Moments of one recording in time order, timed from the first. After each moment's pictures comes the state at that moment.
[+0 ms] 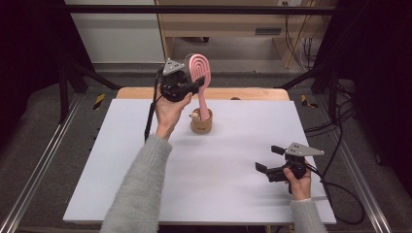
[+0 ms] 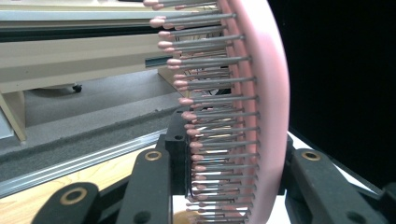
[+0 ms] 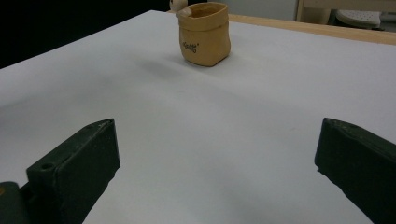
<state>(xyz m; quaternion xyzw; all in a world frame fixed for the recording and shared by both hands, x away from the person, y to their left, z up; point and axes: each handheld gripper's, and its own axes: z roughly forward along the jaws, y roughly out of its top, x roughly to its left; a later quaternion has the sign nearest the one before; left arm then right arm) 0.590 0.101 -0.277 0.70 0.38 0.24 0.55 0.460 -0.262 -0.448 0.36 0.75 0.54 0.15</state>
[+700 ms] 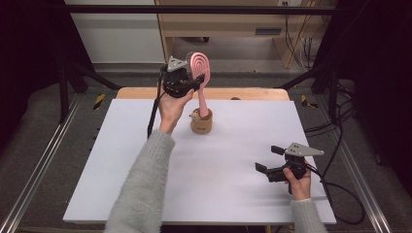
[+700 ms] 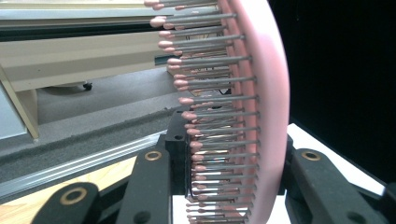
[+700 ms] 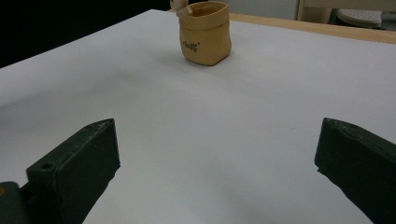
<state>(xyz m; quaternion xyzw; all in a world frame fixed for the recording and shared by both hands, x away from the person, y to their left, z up) 0.613 0.097 -0.288 0.70 0.39 0.25 0.54 0.460 -0.262 -0.448 0.36 0.75 0.54 0.15</state>
